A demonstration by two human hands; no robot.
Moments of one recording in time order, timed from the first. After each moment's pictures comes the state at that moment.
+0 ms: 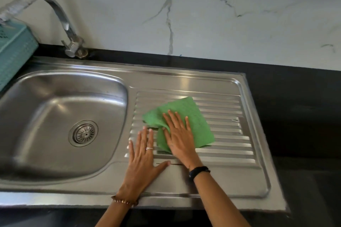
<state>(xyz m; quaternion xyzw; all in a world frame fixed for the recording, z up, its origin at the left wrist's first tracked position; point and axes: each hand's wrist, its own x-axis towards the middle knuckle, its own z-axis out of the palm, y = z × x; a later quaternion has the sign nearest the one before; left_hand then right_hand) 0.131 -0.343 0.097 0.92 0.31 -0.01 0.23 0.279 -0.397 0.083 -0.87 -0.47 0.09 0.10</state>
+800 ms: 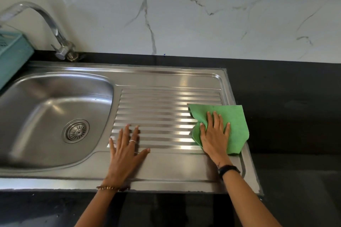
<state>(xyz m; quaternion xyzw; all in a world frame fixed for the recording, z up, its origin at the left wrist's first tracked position) 0.132 -0.364 0.095 0.91 0.35 -0.02 0.22 0.351 -0.536 0.085 -0.96 -0.26 0.06 0.09</state>
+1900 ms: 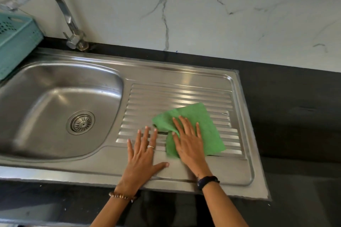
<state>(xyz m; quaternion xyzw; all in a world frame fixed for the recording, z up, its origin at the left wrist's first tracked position) 0.128 -0.388 0.100 0.92 0.31 -0.05 0.24 0.277 -0.478 0.082 -0.89 -0.44 0.09 0.10</state>
